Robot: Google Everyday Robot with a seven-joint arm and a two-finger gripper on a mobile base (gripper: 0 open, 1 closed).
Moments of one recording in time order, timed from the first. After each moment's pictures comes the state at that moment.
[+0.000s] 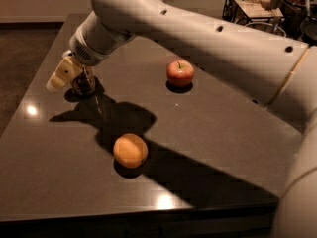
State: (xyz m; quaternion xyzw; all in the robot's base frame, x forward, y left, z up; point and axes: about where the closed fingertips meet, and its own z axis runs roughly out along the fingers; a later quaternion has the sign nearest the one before) arm 0.614 0.201 0.913 -0.53 0.74 0.20 0.35
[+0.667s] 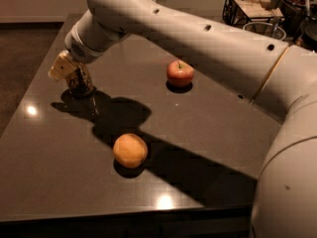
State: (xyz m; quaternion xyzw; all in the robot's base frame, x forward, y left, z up) arm 0.626 0.223 0.911 -0.53 0.74 0.22 0.35
